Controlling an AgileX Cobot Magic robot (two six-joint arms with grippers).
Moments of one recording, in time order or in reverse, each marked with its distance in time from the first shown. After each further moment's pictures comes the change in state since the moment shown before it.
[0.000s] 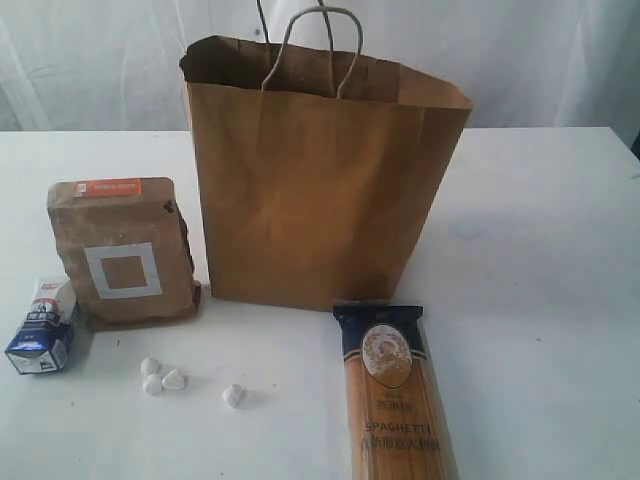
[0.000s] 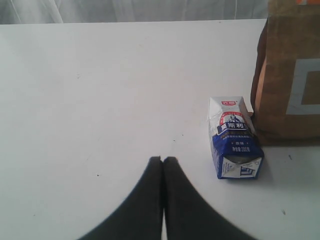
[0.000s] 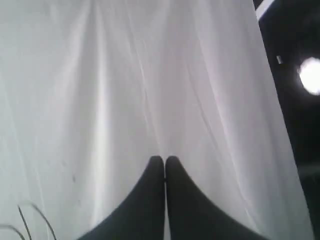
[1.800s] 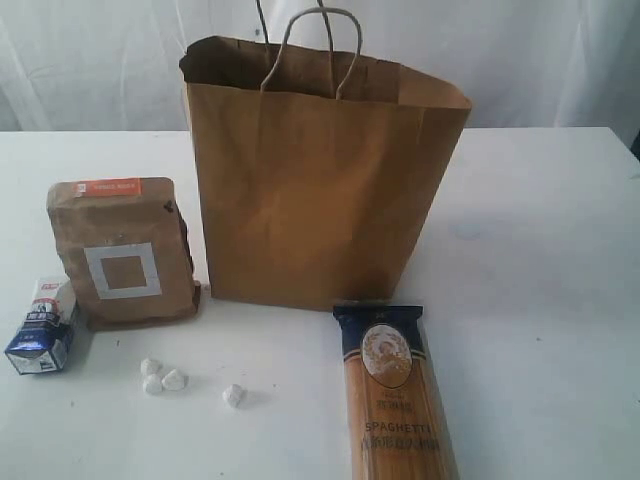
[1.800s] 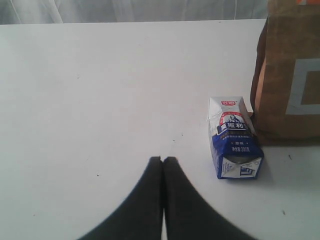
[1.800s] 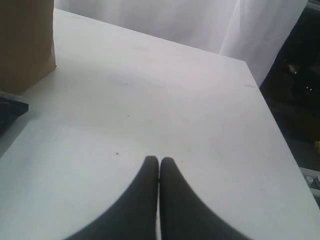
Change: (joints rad) left arm 0.000 0.000 0.000 0.000 0.000 0.000; right arm 0.000 -0.013 0.456 0.173 0.294 -0.522
